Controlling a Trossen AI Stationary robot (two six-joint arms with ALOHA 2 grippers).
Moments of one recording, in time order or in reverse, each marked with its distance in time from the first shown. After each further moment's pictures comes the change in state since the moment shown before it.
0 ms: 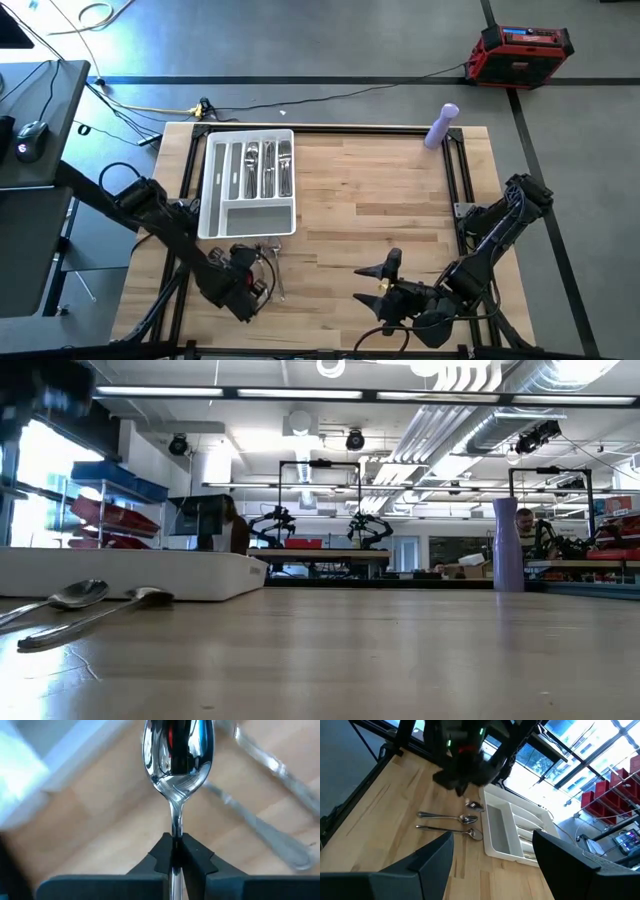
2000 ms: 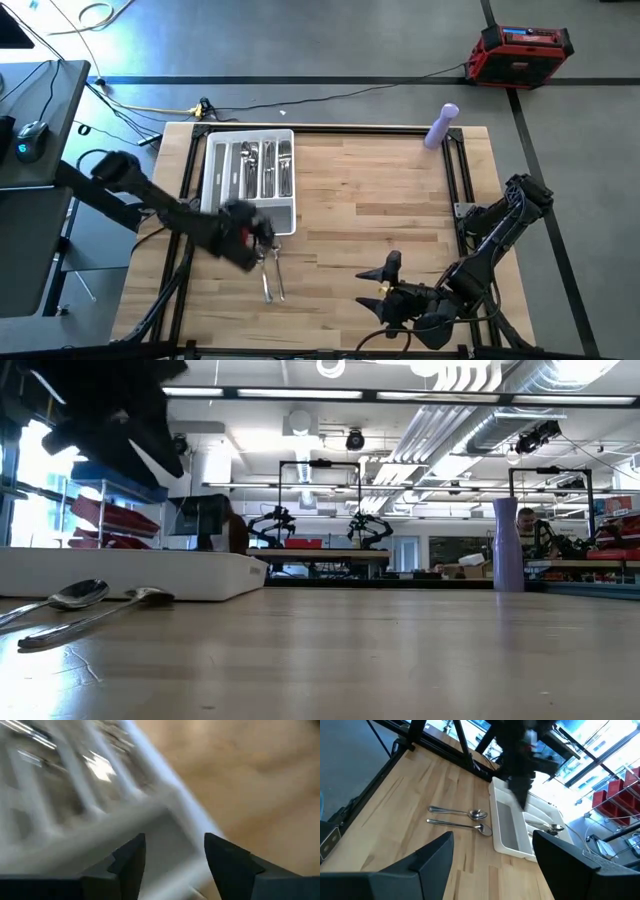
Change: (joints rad) left arm 0.198 -0.332 -0.287 0.341 -0.515 0.130; right arm 0.009 0.000 0.000 -0.036 -0.047 0.026
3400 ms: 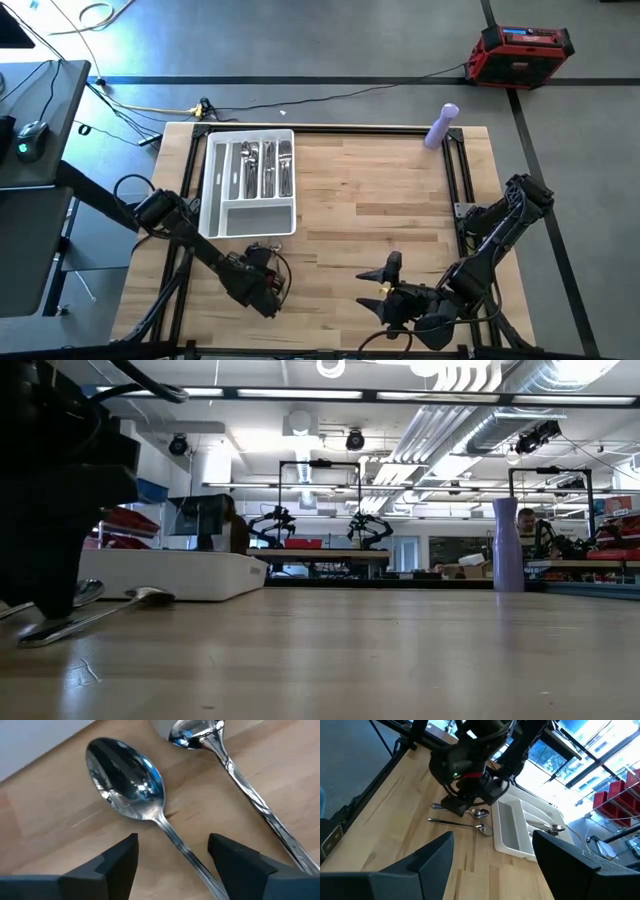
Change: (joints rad) left arm -0.077 0.534 0.223 -0.081 0.517 -0.196; right arm 0.005 0.000 0.000 -0.006 -0.002 -0.001
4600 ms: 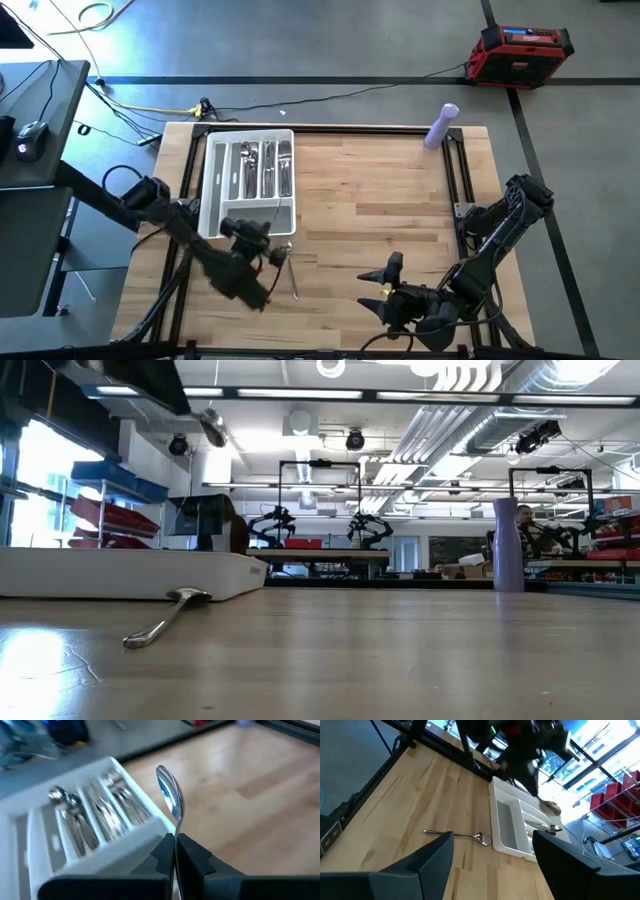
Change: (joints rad) left arm 0.035 -0.179 0.272 -0.602 -0.717 -0.065; right arm 0.008 0.000 0.000 -0.010 0.021 -0.006
